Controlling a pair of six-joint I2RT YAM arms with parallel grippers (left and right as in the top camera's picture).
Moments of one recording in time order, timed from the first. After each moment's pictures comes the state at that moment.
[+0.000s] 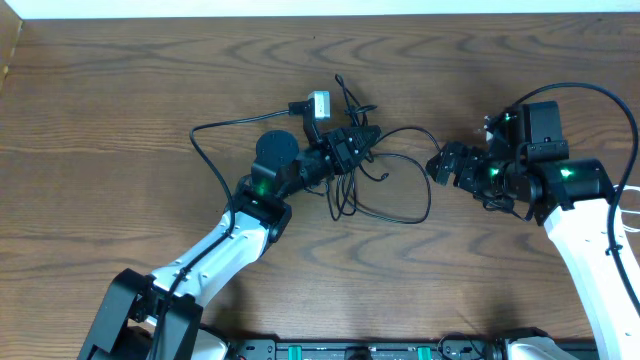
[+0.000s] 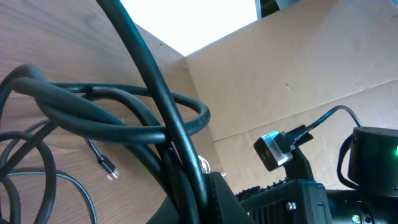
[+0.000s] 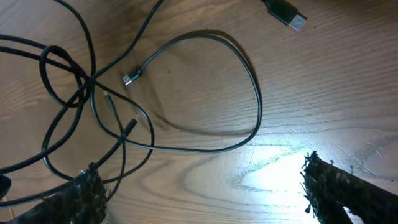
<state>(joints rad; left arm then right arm) -0.47 1.50 0.70 0.70 0.55 -1.06 0.14 1.30 1.11 -0.94 -0.32 0.55</state>
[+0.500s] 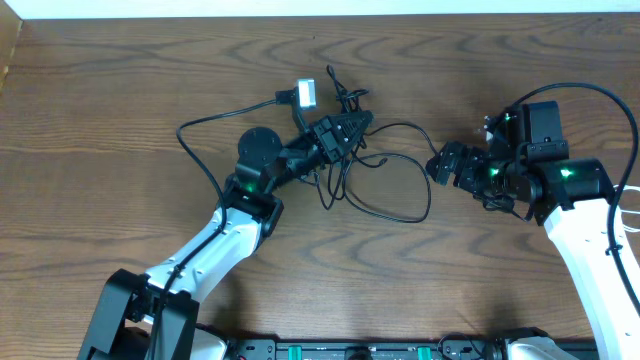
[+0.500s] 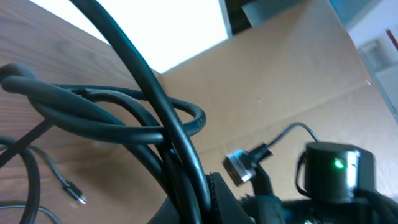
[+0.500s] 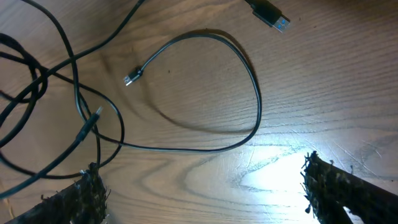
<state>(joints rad) -0.41 1.50 0.72 0.83 0.63 -1.13 0.14 1.30 1.11 -0.94 -0.32 0.55</state>
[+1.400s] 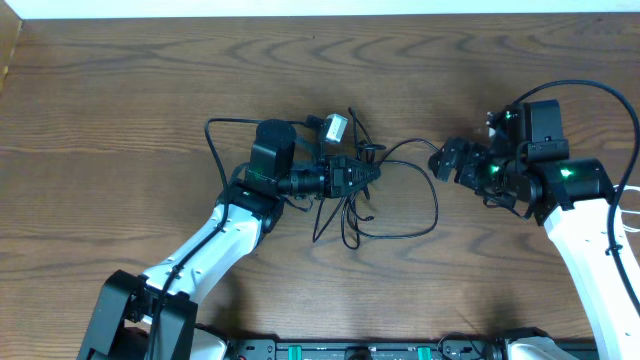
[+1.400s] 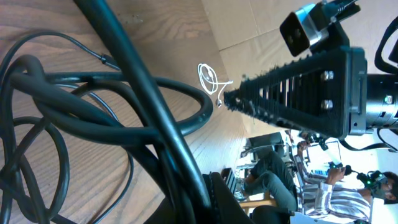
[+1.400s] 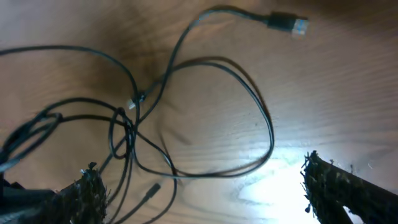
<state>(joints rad) -0.41 1.50 0.75 0.32 0.95 -0.76 0.14 1.30 1.11 -0.89 -0.28 0.56</state>
